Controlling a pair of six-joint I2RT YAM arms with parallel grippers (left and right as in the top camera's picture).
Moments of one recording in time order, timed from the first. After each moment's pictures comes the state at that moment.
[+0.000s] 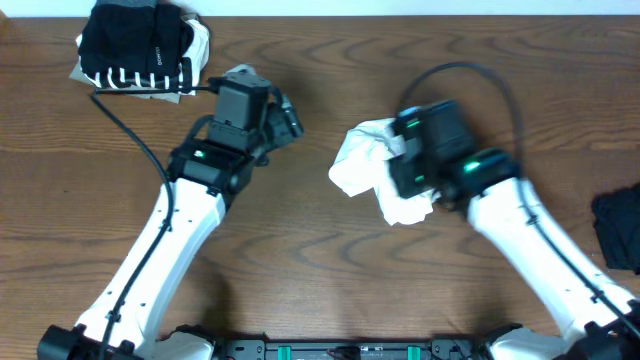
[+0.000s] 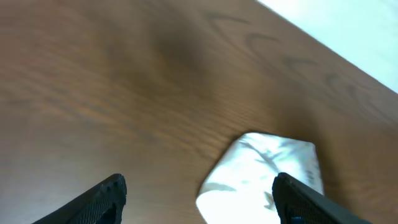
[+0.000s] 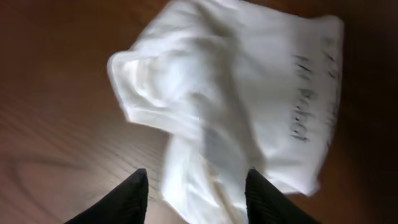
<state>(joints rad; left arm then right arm) -0.33 1.42 1.19 -0.58 -0.03 -0.74 0.50 1.46 1.11 -0.72 0.04 0.05</state>
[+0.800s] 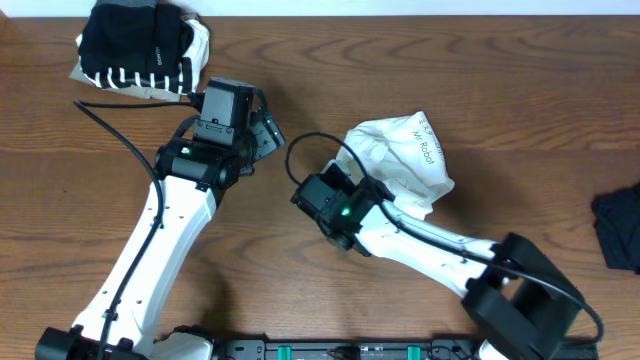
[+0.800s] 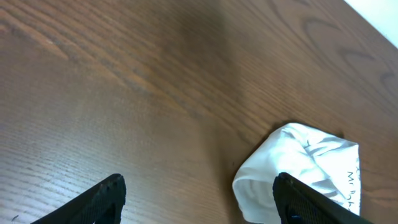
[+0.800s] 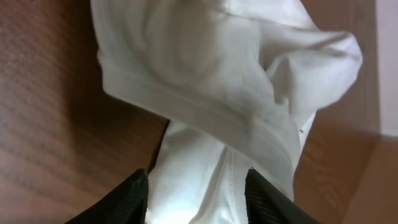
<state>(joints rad) -0.28 1.42 1.19 -0.73 -0.04 -0.77 0.92 1.81 1.12 -0.71 0.71 0.05</state>
